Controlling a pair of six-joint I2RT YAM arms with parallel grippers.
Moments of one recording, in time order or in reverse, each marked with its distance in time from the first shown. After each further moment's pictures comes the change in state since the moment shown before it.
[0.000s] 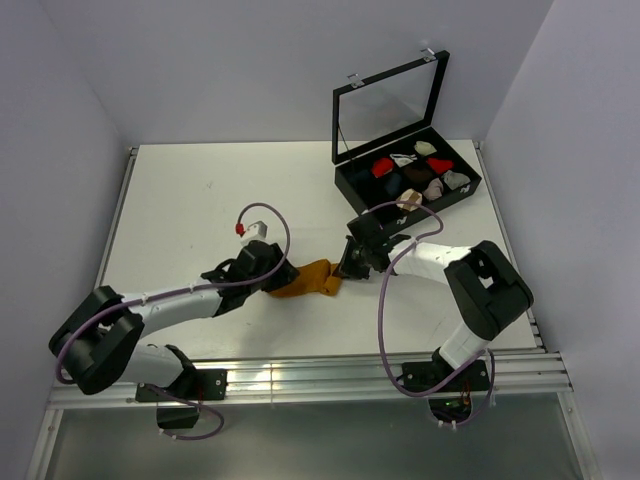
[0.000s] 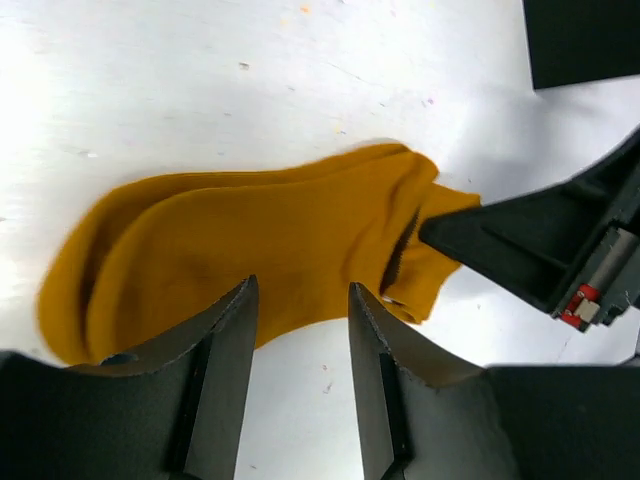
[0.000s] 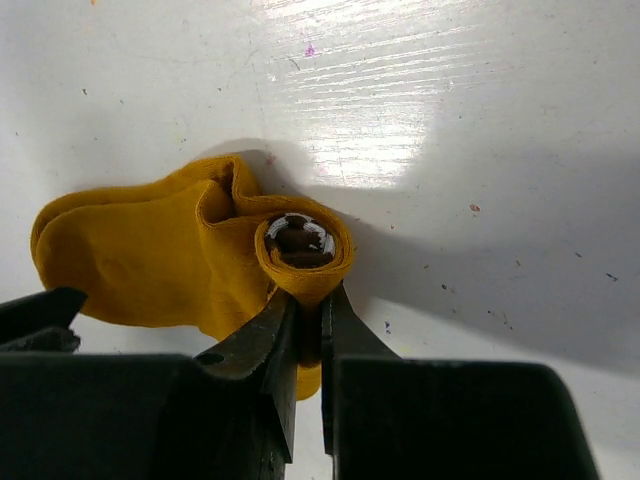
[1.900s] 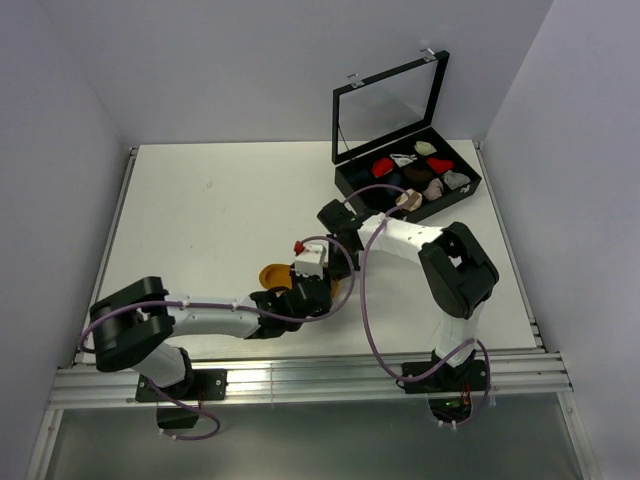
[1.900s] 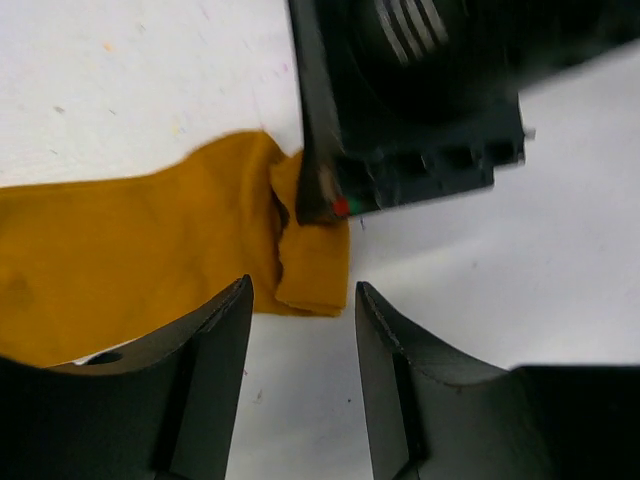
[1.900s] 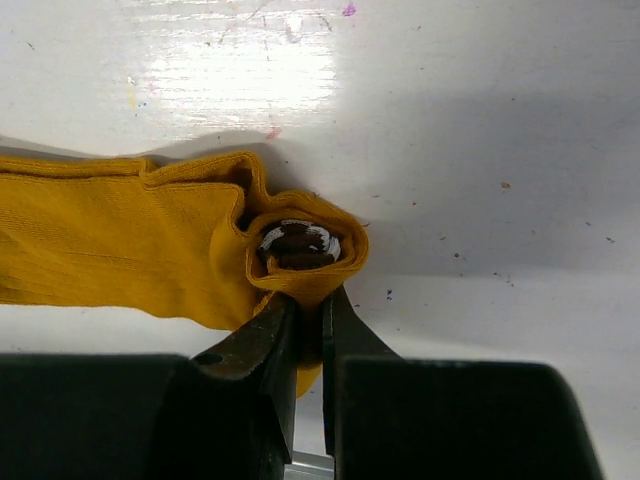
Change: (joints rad) left arm -0.428 0.137 0.135 0.084 -0.498 0.252; right arm 0.092 0.210 0.381 -0.482 0.107 -0.142
